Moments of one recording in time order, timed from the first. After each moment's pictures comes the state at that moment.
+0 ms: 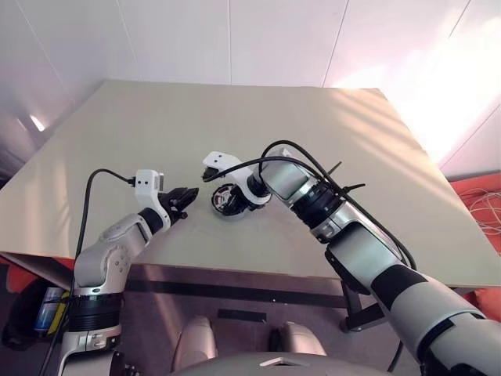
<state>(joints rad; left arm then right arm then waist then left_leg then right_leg) -0.21 0.32 0.20 -0.13 -0.55 0.72 -0.40 -1.09 -0.10 0.58 0.45 -0.07 1.17 1.05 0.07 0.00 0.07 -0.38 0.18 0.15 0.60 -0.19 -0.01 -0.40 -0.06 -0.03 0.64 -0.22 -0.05</state>
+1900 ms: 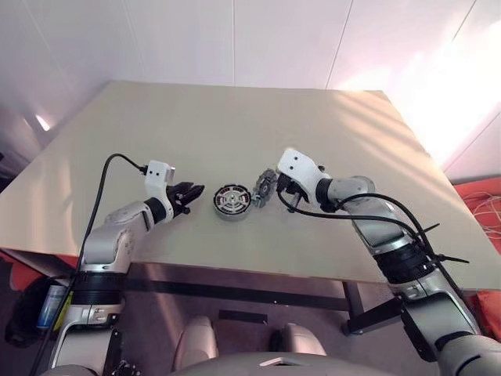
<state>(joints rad) -0.32 0.39 0.10 0.04 -0.43 0.64 -0.54 -0.57 -0.46 0.31 -0.05 -0.09 0.59 0.78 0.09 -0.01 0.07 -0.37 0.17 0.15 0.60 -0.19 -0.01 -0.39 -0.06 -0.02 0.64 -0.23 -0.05</state>
